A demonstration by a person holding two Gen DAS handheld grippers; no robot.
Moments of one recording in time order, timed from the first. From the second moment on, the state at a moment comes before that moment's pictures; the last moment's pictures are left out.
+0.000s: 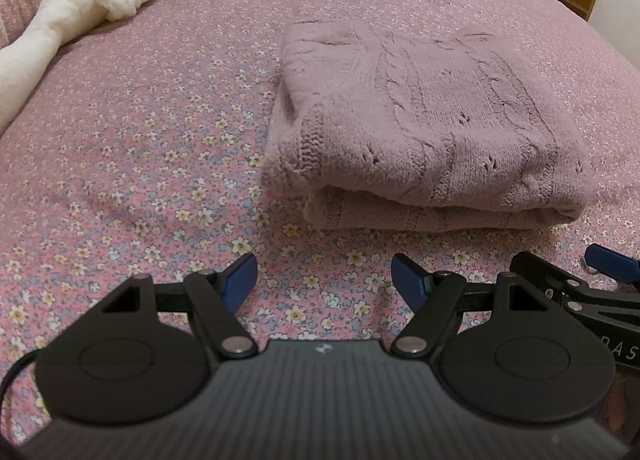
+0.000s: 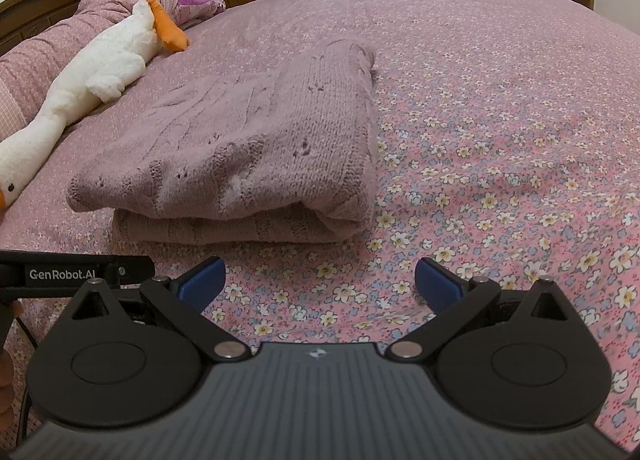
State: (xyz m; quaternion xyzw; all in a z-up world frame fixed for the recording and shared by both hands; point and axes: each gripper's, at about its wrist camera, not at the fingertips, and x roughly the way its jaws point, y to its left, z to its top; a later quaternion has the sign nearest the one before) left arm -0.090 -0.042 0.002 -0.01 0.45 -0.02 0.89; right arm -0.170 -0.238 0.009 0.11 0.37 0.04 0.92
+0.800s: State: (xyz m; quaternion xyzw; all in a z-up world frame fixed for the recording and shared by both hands) left arm -0.092 -0.044 0.001 0.00 0.45 -0.03 0.89; right arm -0.169 -0.238 0.010 0.11 0.37 0.04 0.92
